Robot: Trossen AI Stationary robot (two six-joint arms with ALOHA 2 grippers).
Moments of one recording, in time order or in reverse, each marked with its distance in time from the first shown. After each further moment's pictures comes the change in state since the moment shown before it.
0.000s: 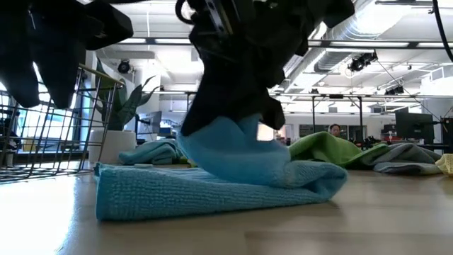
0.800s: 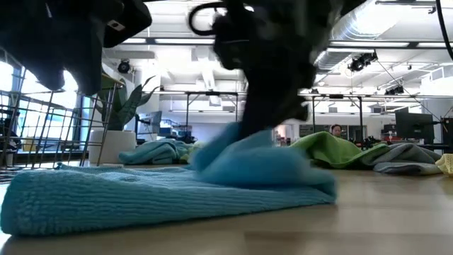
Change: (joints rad) left arm 0.007 0.000 -0.014 0.195 -0.019 0.073; right arm -0.002 -0.051 0.000 -0.273 -0.036 -0.076
